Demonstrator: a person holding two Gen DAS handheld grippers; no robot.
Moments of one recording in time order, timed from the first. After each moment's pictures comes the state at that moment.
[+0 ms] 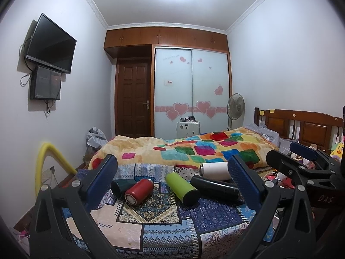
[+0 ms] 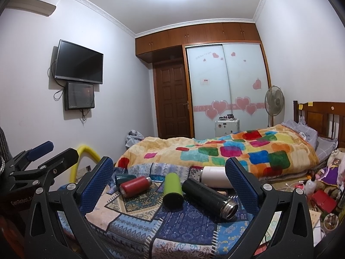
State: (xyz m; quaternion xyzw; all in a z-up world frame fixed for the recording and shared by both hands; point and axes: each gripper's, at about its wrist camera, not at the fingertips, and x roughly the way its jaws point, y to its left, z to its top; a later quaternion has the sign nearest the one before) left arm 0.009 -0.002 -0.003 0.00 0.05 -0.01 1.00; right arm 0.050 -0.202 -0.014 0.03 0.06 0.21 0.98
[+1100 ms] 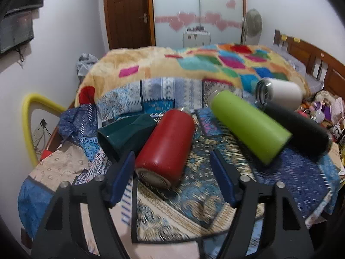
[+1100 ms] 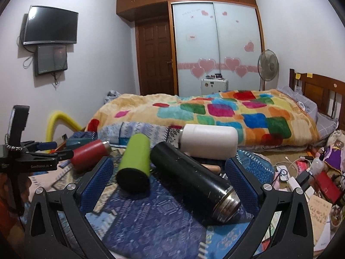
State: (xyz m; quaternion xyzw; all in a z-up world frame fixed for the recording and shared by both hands) left arm 0.280 0.103 -0.146 0.02 0.36 -0.01 0.93; right arm 0.193 -0.198 -0.092 0.00 0.20 0.15 0.97
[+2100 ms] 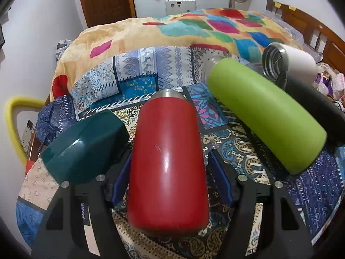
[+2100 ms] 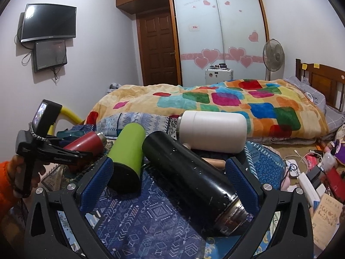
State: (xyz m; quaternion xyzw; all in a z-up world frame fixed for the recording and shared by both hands) left arm 0.353 0.081 -0.188 0.06 0.45 -0.05 0.89; right arm 0.224 -0.196 -0.109 0.01 0.22 0.17 0.96
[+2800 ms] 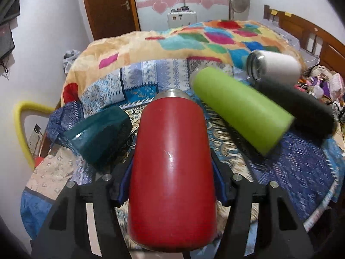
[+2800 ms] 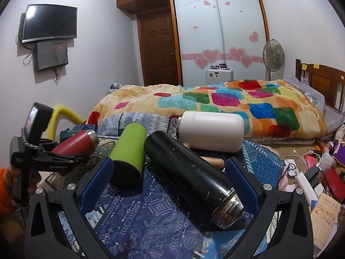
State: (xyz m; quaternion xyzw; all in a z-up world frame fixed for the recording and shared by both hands) left arm 0.292 0.067 -0.153 0.07 0.40 -0.04 0.91; right arm 0.210 -0.199 -0.102 0.01 0.22 0.18 0.96
